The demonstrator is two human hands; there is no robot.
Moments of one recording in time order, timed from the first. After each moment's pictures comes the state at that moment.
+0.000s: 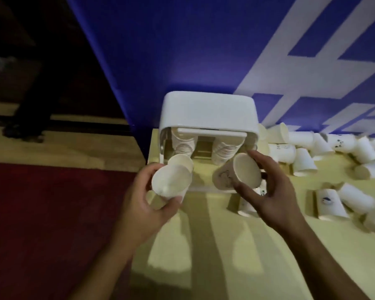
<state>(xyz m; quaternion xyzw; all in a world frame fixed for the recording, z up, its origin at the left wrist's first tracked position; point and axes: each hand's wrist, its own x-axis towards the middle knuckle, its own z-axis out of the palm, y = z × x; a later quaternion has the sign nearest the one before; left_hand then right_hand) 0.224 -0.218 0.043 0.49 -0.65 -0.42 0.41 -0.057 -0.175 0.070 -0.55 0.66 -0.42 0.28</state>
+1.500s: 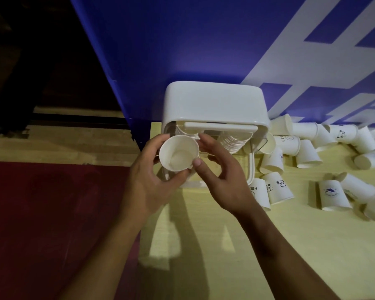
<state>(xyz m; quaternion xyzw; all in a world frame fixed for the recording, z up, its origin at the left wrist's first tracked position) 0.220 -0.271 0.047 0.49 -0.66 -0.41 0.38 0.035 -0.232 0.043 -0.53 0.63 -0.44 0.36</state>
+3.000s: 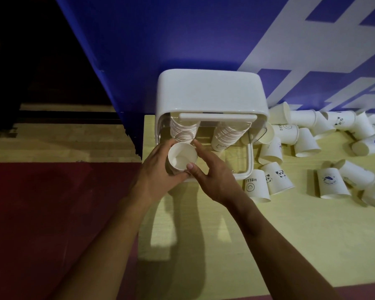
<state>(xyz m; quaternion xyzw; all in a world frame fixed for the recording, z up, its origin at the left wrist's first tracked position) 0.212 -0.299 -0.024 0.50 -0.73 -0.41 0.21 0.025 -0.239 -0.022 -0.58 0.68 -0.29 0.34</state>
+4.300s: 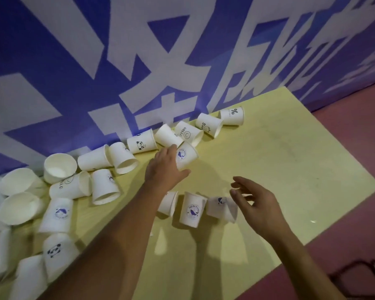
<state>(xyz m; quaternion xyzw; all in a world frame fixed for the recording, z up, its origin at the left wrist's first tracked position) -0.436 -0.209 -0.051 0.38 -0.89 -0.23 -0.01 -0.550 0.037 0.012 -0.29 0.85 -0.37 0.25</state>
